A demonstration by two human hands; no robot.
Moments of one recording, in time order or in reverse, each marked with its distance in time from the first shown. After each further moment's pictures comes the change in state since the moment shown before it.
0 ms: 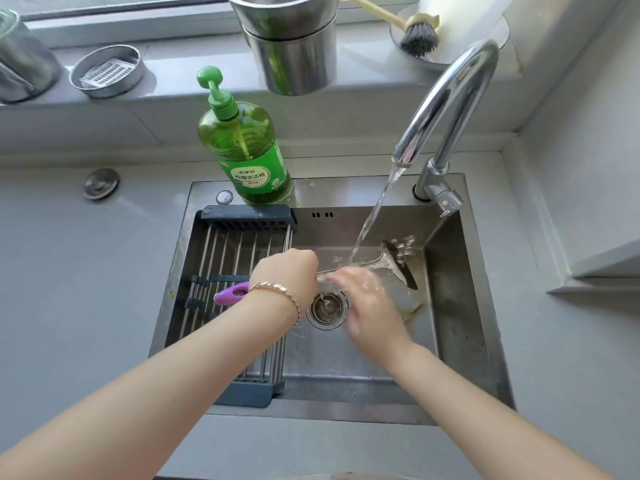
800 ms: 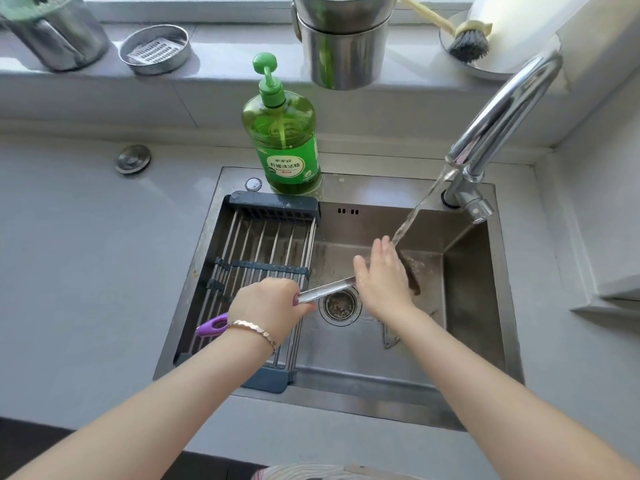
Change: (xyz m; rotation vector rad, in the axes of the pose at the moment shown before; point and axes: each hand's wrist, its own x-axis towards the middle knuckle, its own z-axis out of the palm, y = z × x) left_hand -0.043 -0.059 0.050 -0.197 0.097 -0.076; right_hand 0.044 -0.001 0.019 -0.191 -0.352 0.607
